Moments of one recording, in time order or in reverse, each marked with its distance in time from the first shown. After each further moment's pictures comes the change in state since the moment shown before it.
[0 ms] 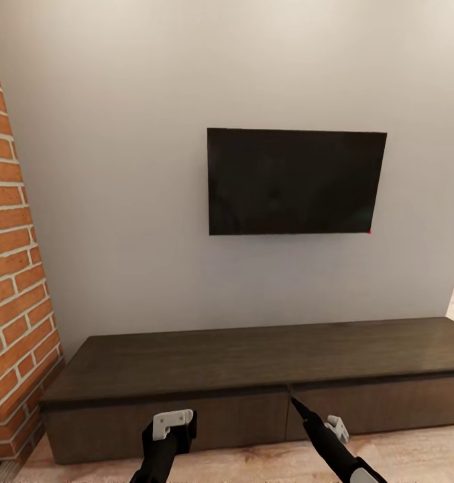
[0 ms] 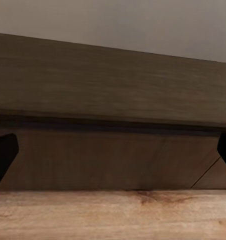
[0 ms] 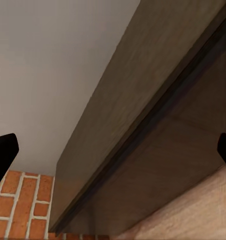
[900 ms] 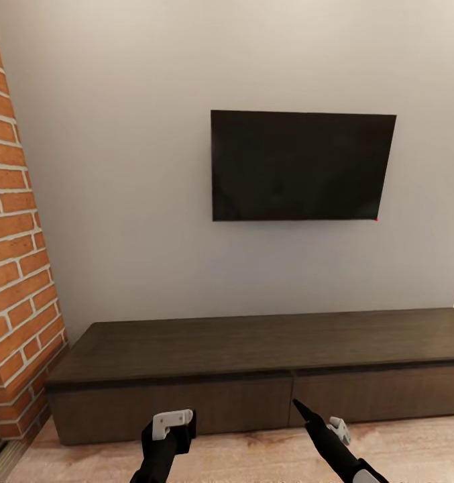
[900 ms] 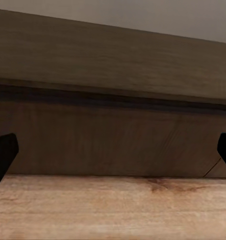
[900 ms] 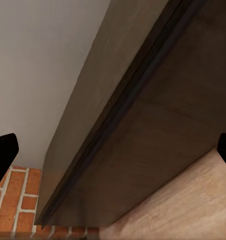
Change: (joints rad) left arm 0.000 0.000 0.000 0.001 -0.007 -0.002 0.007; right arm 0.003 -0.009 -0.005 0.002 0.001 0.009 0.001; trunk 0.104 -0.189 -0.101
